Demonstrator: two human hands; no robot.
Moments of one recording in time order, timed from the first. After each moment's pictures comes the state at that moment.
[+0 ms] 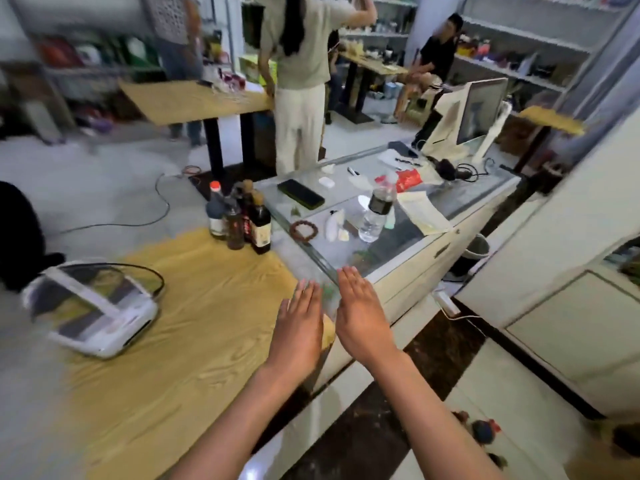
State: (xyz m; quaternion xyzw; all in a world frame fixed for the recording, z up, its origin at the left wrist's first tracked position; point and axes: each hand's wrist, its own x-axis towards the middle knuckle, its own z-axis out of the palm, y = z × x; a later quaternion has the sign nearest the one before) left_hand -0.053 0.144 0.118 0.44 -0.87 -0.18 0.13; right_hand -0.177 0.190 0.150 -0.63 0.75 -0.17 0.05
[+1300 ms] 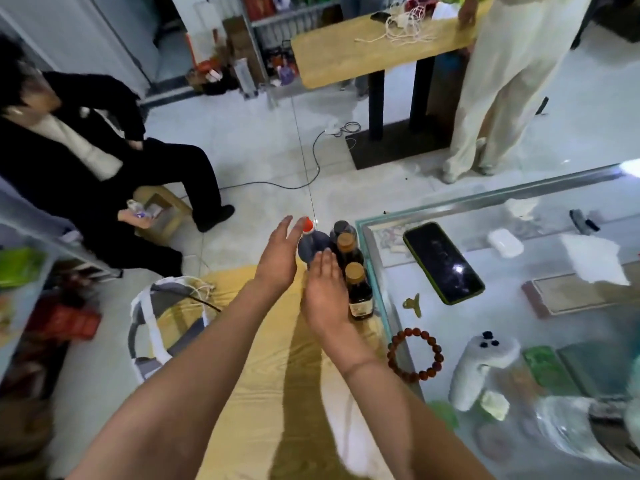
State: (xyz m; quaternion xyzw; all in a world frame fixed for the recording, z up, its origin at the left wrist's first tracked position) left_hand -0.017 -0.321 0.065 0.70 -0.69 -0.13 0.13; right_hand -0.123 -0.273 0.023 -0.75 0.61 -0.14 0.21
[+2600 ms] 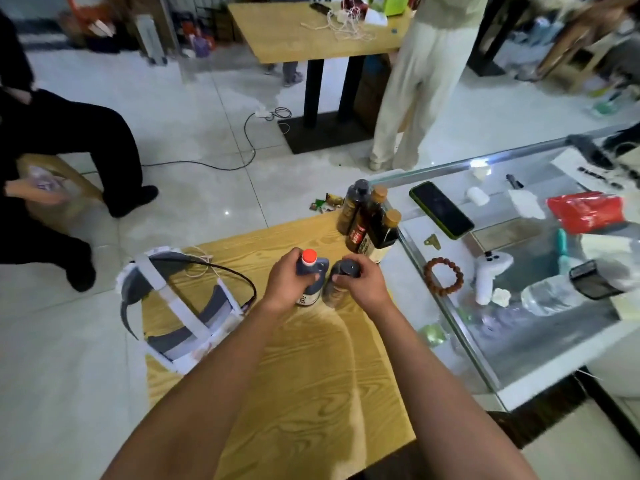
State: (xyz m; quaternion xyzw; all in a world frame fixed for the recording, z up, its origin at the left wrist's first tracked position) left_hand 0.100 -0.206 0.000 0.60 -0.62 -0.43 0.27; right_hand -0.072 -0.181 0.007 -0.46 0.69 -0.38 0.41
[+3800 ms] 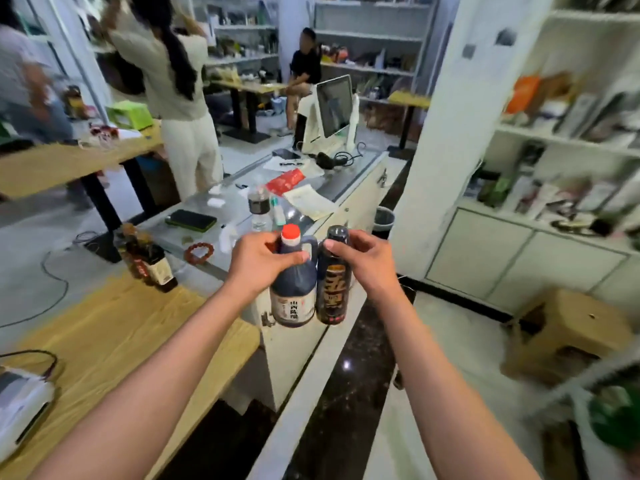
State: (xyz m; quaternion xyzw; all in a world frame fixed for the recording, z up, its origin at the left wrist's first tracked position) left_hand -0.158 0.172 0.232 0.30 -0.77 -0.47 0.29; right_hand -0.291 0.317 0.236 -0.32 0.65 -0.66 0.19
